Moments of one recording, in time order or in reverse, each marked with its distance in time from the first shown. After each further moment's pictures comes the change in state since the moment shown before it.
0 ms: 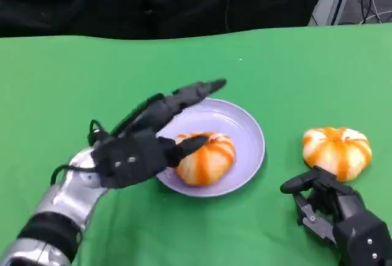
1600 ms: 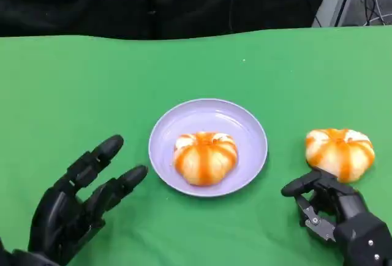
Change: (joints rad) left arm 0.549 -0.113 0.439 -0.365 -0.665 0.387 -0.538; right arm 0.020 -0.026 -0.010 -0.043 -0.016 0.024 0.023
